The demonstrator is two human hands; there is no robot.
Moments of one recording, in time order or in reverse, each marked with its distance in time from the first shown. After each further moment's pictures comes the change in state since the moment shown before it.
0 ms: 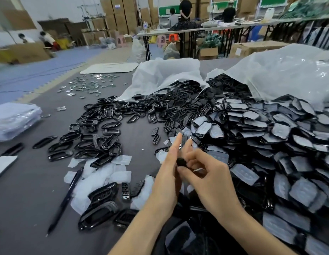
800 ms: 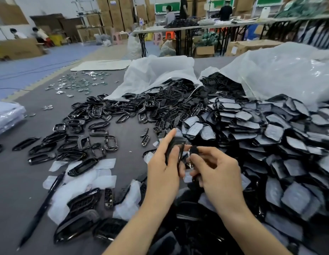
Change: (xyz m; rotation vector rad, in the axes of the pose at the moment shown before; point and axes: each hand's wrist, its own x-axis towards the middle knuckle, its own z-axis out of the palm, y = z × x) left_hand 0.030 -0.006 0.012 0.388 0.259 0.246; right_hand 0.019 0.020 -0.017 0.222 0.192 0.250
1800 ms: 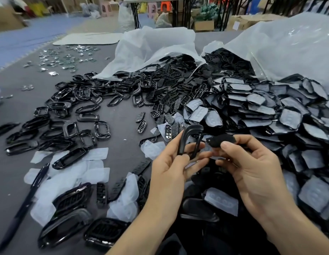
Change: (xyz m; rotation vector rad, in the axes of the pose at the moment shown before) left_hand -0.013 -0.009 0.006 -0.516 -0.127 -0.251; right_hand 0.010 -0.002 -0.032 0.466 -0.010 0.181
